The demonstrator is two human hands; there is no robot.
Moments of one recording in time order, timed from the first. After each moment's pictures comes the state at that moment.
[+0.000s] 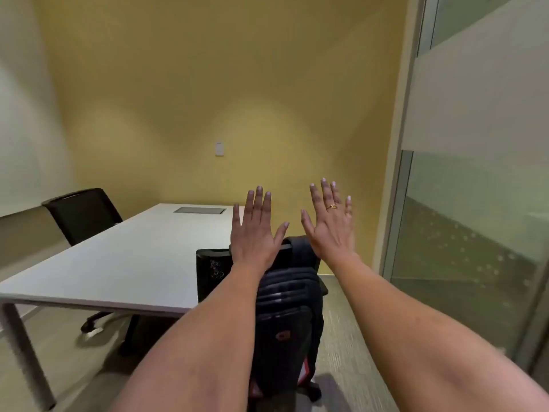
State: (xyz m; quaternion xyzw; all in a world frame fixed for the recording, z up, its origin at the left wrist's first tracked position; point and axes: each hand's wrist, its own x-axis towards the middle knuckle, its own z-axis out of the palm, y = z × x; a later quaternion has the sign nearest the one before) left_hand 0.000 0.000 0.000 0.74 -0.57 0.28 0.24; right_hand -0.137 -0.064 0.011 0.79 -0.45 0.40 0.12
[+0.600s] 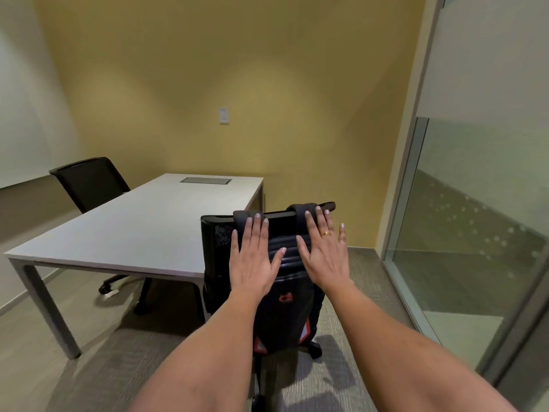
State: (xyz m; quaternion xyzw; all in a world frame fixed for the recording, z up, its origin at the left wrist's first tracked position) left_hand -0.005 0.038 -0.100 0.78 -0.57 0.22 0.17; right_hand -0.138 -0.037 -0.095 0.82 -0.47 0.32 0.07
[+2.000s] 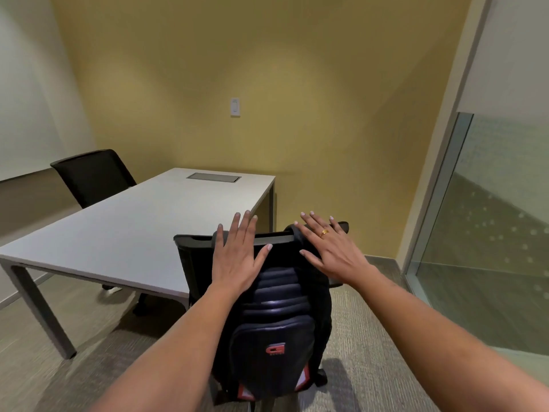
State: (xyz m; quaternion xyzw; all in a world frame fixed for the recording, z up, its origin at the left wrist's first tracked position) left_hand 0.054 -0.104 -0.105 0.79 -0.55 0.22 0.15; right_hand -0.132 -0.223 -0.091 0.94 -0.25 0.20 0.13
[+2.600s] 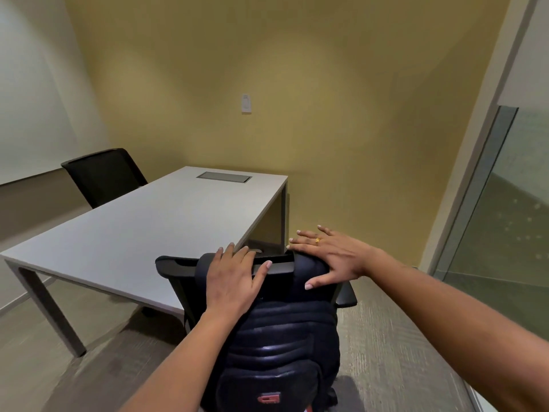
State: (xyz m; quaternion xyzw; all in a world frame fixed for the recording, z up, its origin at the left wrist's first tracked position) left_hand 0.063 -0.150 -0.108 0.82 -0.52 0.18 0.17; right_hand -0.104 -0.319 -0.064 1.00 -0.07 0.01 0.06
